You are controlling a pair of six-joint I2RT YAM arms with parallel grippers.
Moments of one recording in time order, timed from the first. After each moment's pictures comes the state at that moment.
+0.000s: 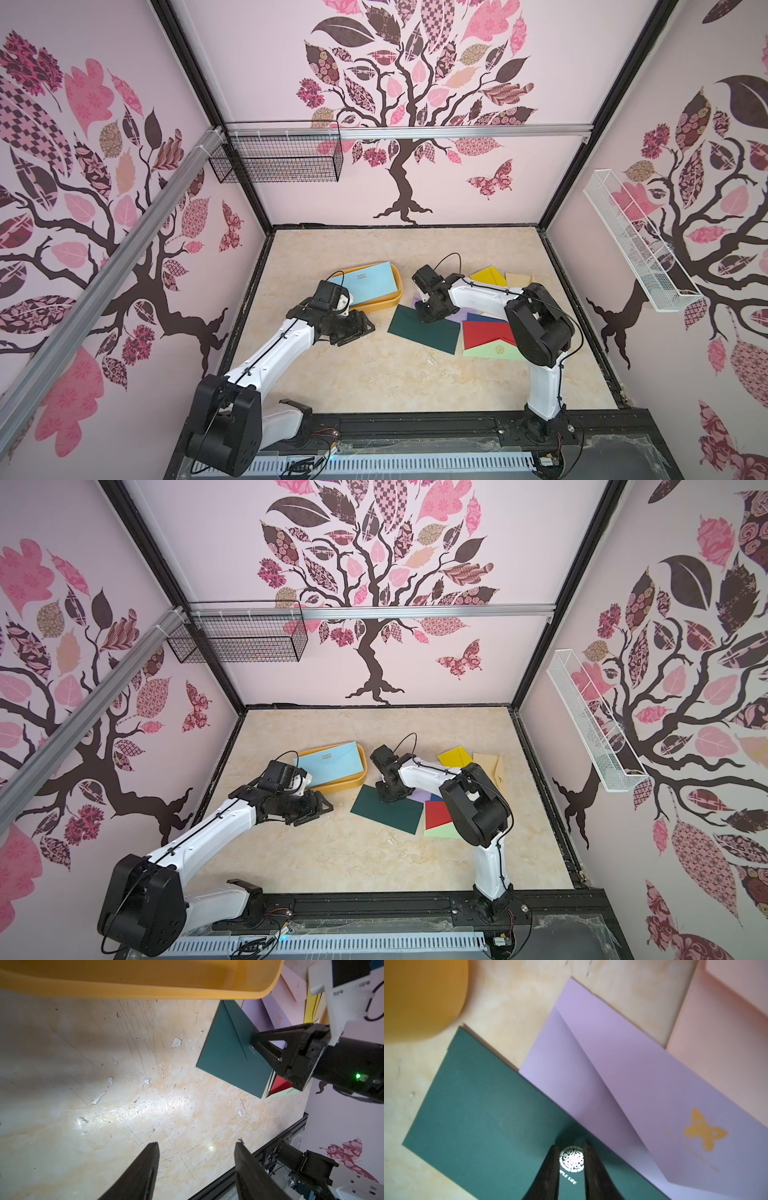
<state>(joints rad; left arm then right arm) -0.32 1.26 0.76 -0.60 0.48 -0.58 0.69 1.94 1.29 -0.66 -0.01 0.34</state>
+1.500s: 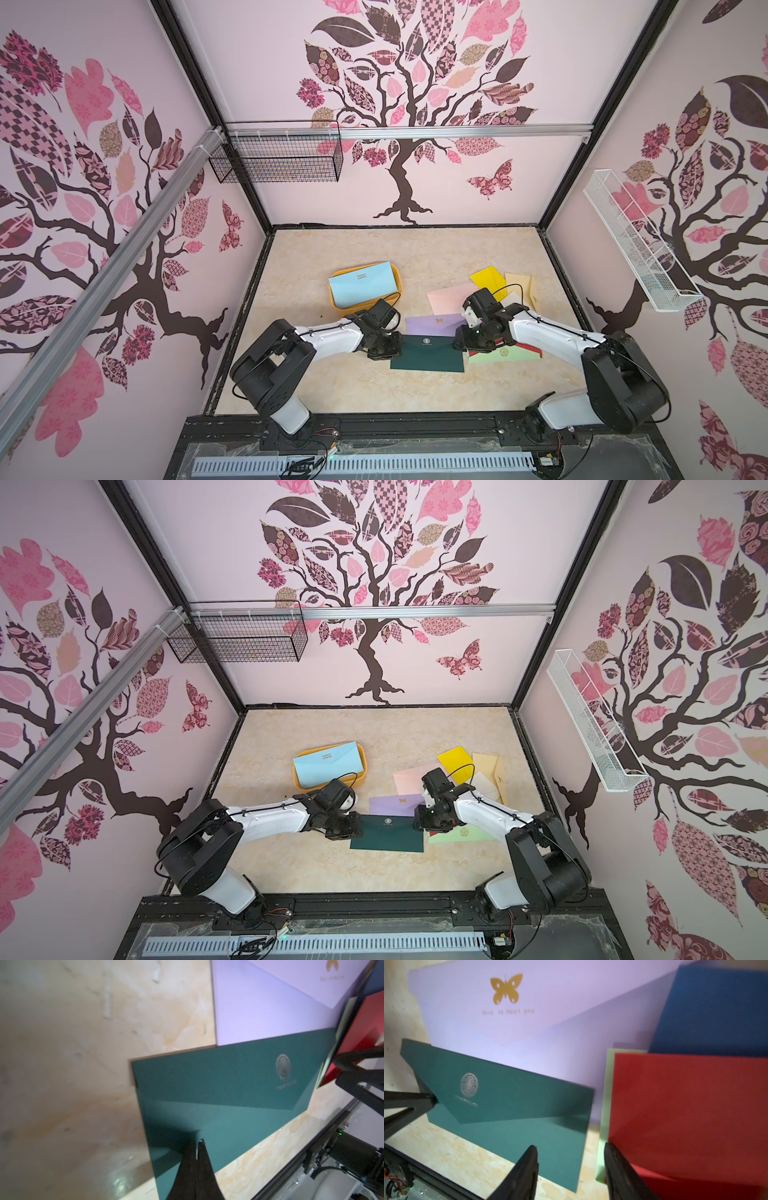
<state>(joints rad) -0.72 1.58 0.75 -0.35 0.33 -0.70 0.46 1.41 0.72 -0.60 -0.28 0.46</state>
